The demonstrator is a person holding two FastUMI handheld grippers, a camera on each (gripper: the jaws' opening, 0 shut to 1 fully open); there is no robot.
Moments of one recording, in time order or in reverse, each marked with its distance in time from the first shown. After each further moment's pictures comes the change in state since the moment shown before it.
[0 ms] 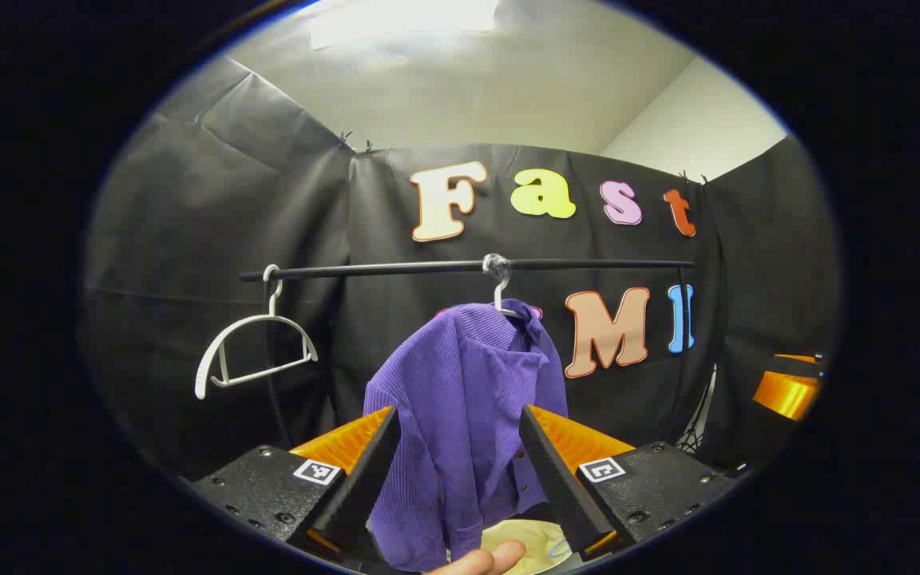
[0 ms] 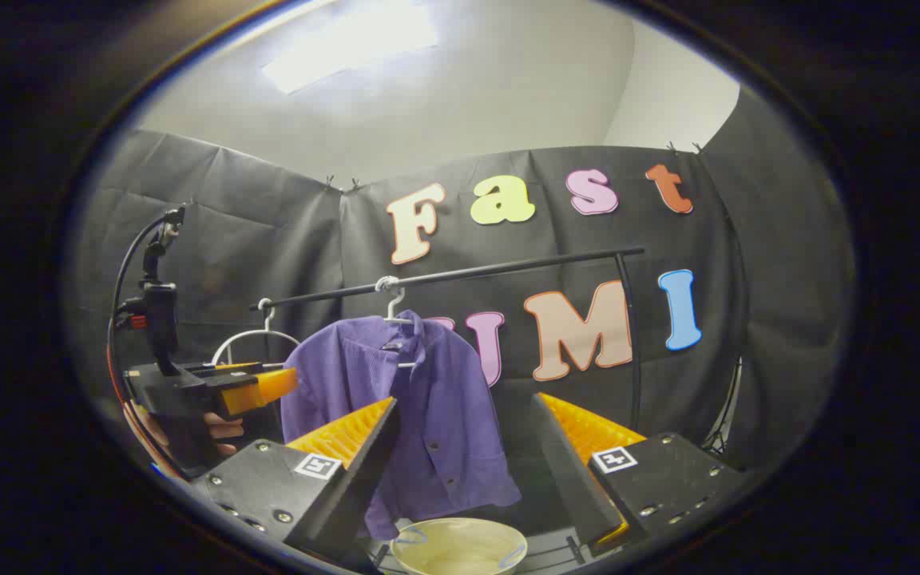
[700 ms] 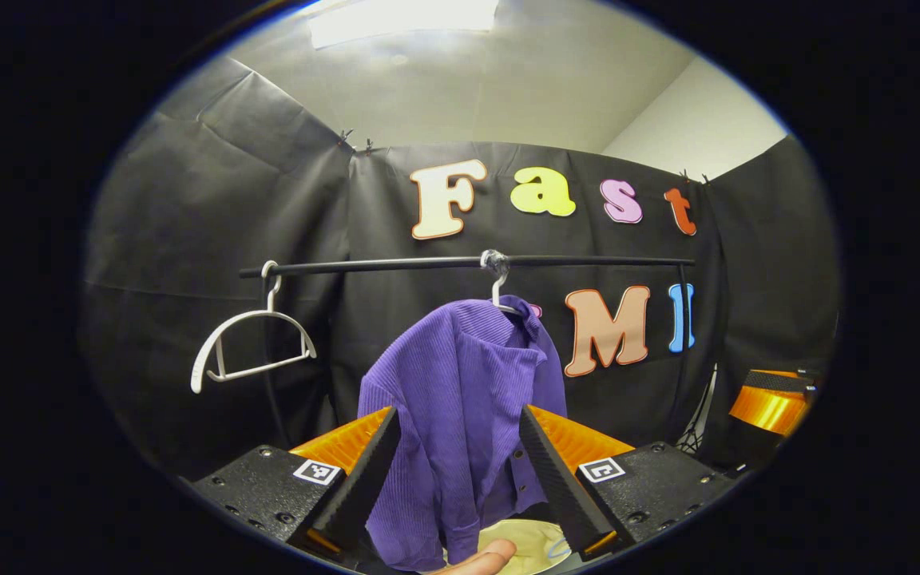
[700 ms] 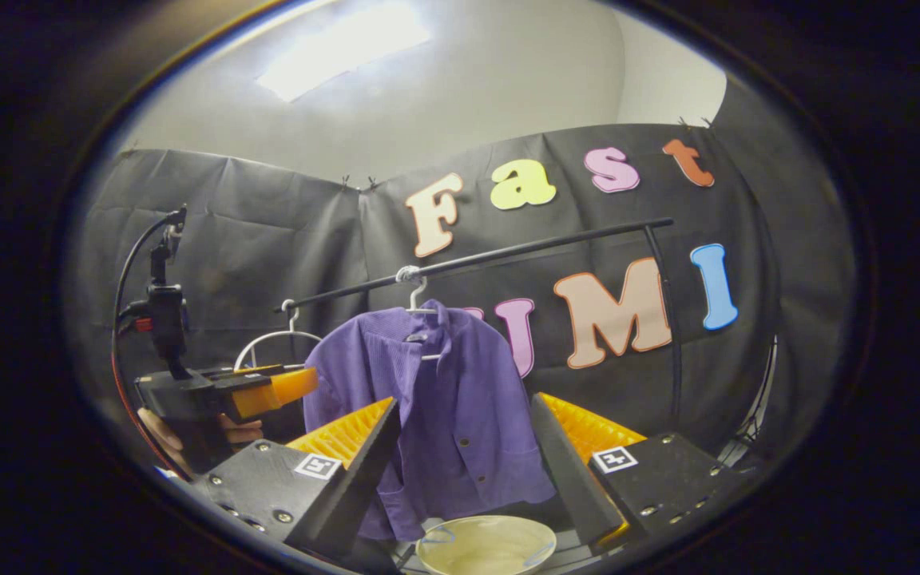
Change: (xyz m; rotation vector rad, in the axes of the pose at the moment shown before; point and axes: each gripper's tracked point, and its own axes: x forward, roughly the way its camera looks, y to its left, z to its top) left arm 0.012 -0.005 -0.017 0.000 0.014 0.002; right arm 0.027 0.018 -0.024 0.050 0.035 0.115
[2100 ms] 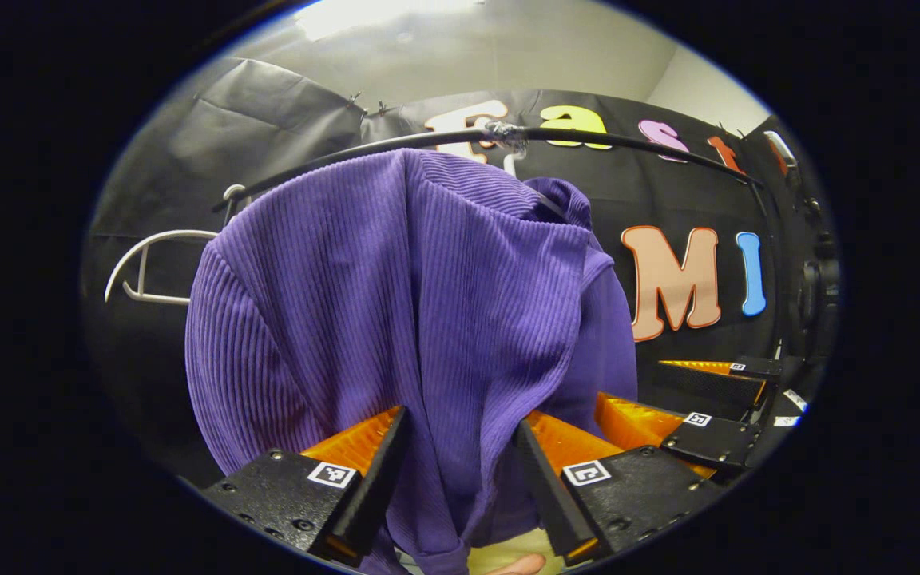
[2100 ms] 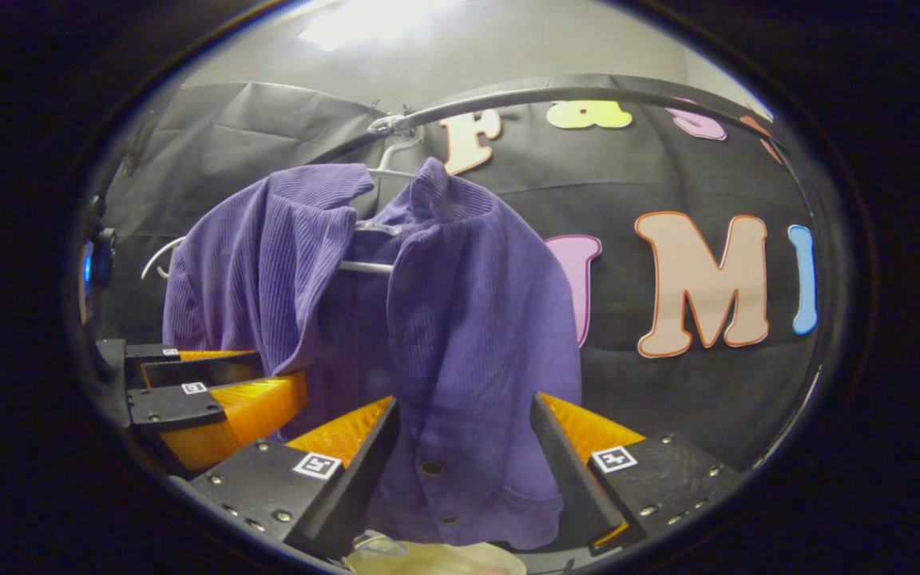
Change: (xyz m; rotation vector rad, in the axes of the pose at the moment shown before) left arm 0.137 0.003 -0.107 0.066 0.023 0.194; right arm 0.256 0.003 -0.135 -0.126 0.112 0.170
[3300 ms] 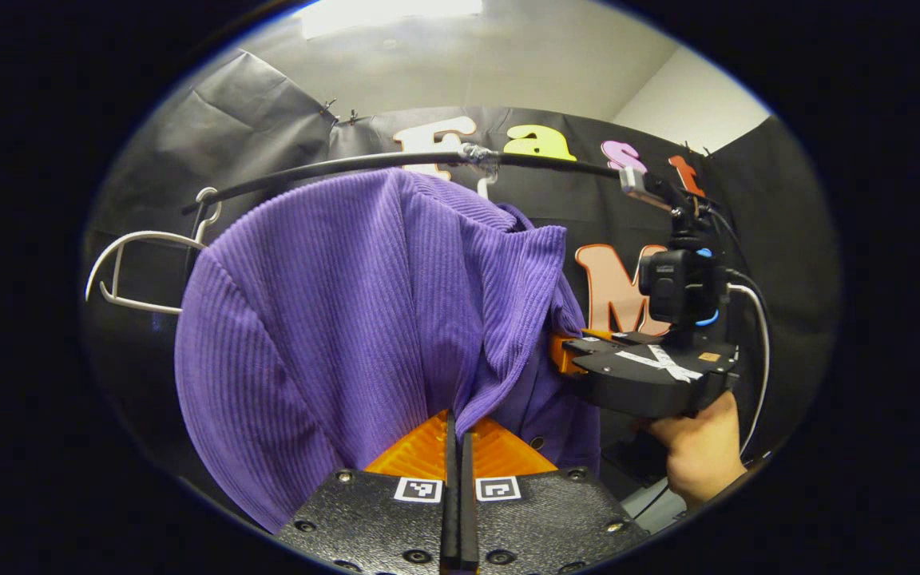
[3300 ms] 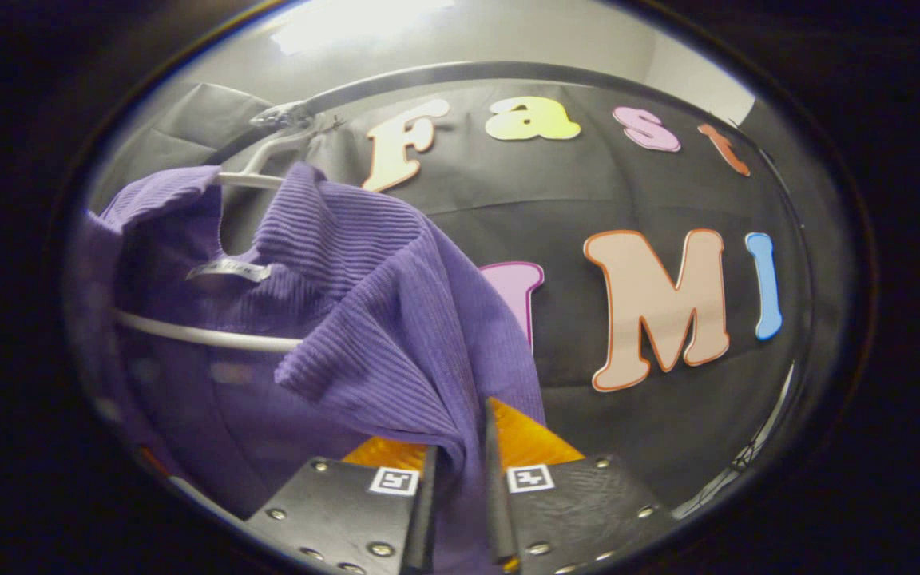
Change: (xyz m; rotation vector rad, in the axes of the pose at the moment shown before) left arm -0.033 -0.011 0.012 -0.074 -0.014 -0.225; right arm 0.083 -0.061 0.041 0.052 -0.070 -0.312
